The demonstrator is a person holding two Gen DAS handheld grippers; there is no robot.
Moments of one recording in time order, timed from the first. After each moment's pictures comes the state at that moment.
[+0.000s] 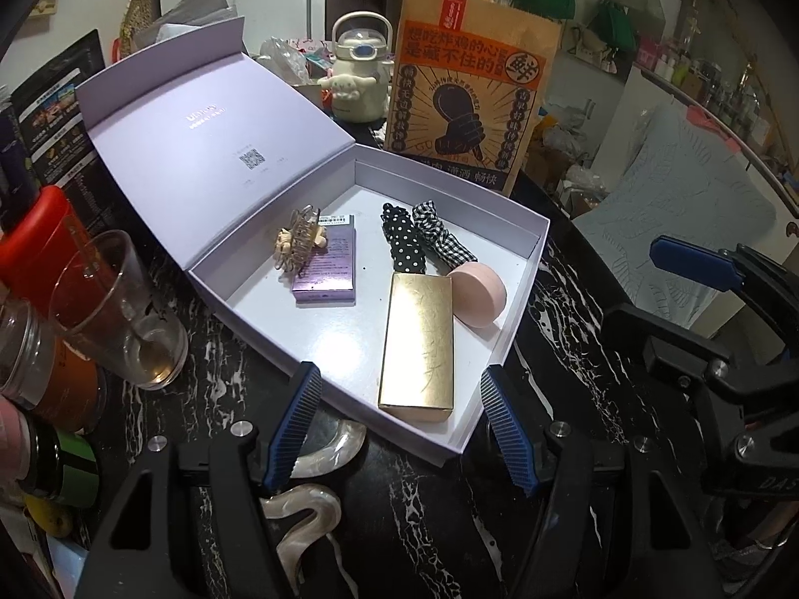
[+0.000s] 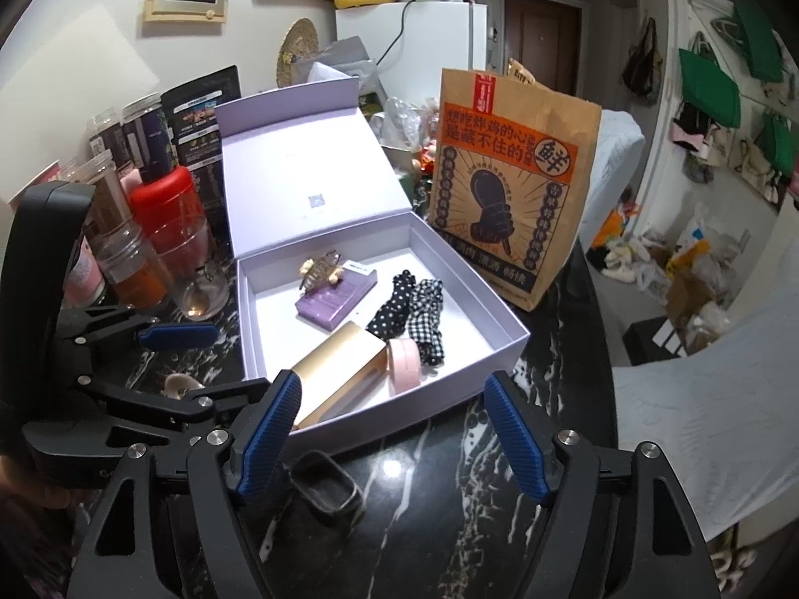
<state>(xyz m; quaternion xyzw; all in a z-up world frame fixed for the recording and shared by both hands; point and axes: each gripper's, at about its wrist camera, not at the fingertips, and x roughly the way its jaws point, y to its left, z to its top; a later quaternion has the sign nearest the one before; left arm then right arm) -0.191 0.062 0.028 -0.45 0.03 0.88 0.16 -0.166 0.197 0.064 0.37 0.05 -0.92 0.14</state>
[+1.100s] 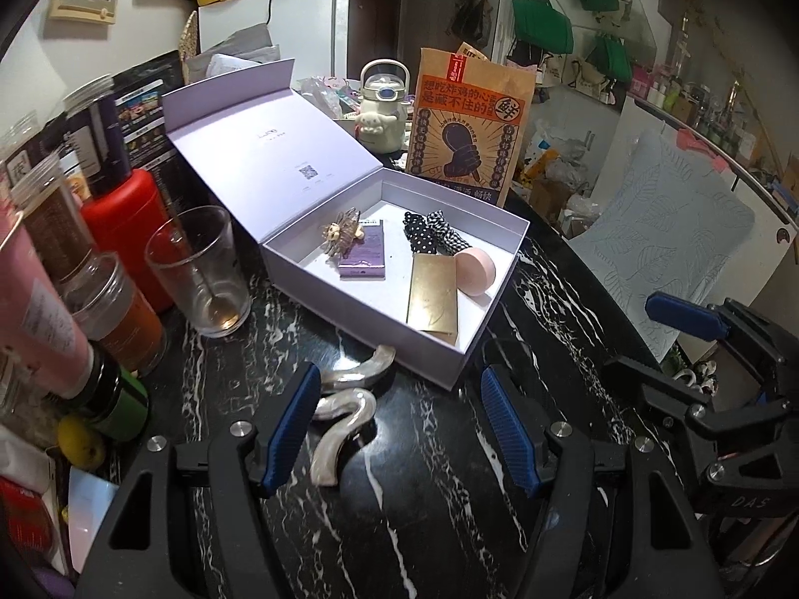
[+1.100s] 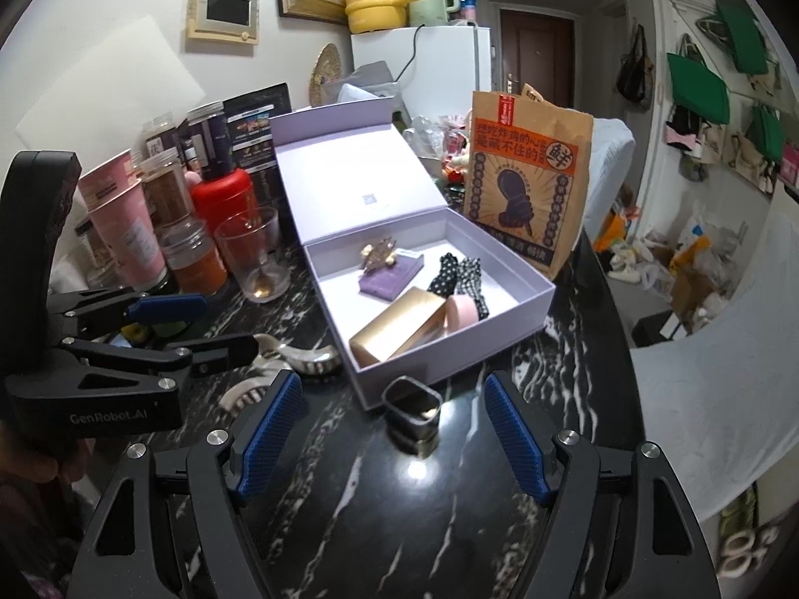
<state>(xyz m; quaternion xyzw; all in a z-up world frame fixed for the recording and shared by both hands) -0.100 0.017 0.059 -0.40 0.02 0.90 0.14 -0.071 0.171 0.068 0.34 0.02 -0.93 0.15</state>
